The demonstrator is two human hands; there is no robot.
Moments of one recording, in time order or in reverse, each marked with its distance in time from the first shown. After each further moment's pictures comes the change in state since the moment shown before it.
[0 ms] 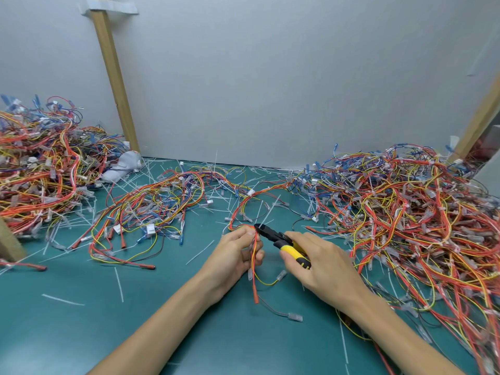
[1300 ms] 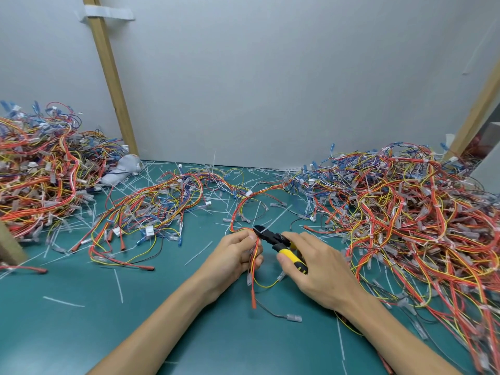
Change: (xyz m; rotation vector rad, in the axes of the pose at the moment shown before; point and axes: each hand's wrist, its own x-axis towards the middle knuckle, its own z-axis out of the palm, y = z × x) left_hand 0.002 -0.002 -0.004 0.140 -0.064 -0.018; right_hand -0.006 0.003 0.004 0.016 0.015 -0.021
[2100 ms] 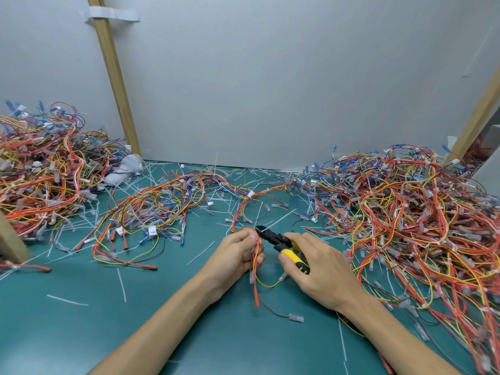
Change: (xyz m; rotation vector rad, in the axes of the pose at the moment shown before) left_hand 0.000 0.001 0.001 -0.020 0.020 0.009; right_hand 0.001 0.001 0.002 0.017 0.014 0.007
